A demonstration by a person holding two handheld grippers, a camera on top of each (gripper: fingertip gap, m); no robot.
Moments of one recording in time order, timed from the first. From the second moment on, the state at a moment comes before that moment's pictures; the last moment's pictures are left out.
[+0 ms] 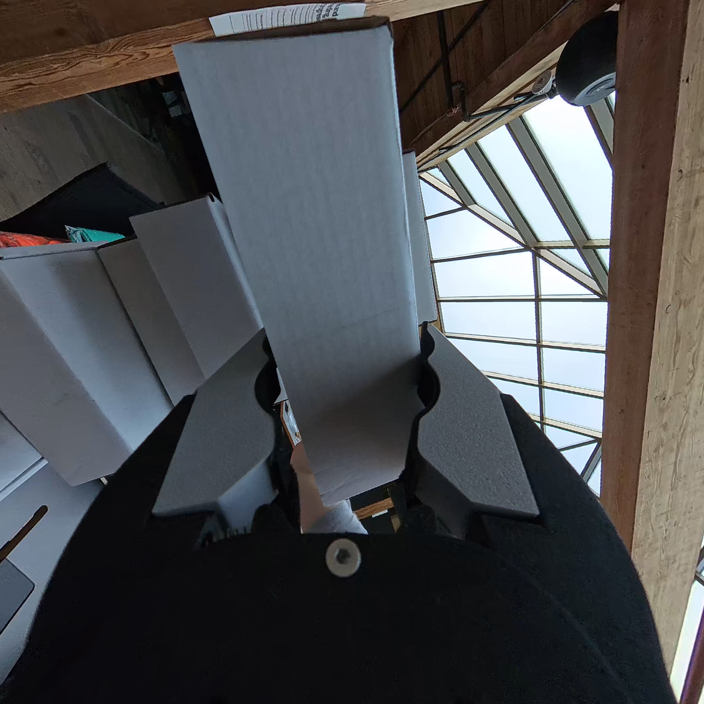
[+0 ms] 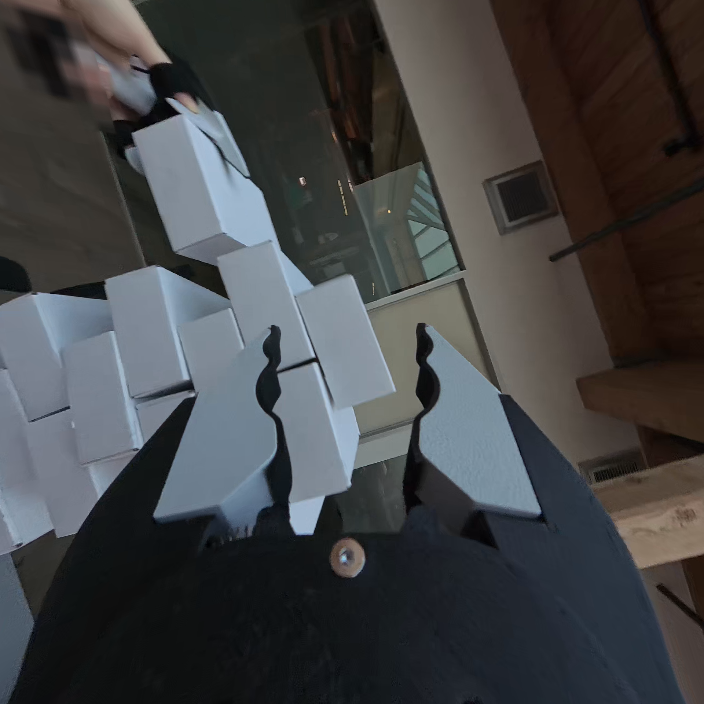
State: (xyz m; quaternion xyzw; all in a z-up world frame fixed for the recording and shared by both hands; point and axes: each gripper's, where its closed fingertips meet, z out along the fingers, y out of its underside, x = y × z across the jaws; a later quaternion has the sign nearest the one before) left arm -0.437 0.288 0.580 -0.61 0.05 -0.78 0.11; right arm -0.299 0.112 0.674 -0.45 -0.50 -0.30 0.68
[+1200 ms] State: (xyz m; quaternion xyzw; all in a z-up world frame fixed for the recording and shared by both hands) left arm -0.422 0.292 0.569 -0.62 0.05 -0.78 0.09; right arm -0.374 0.240 0.603 -0.46 -0.56 -0.45 0.52
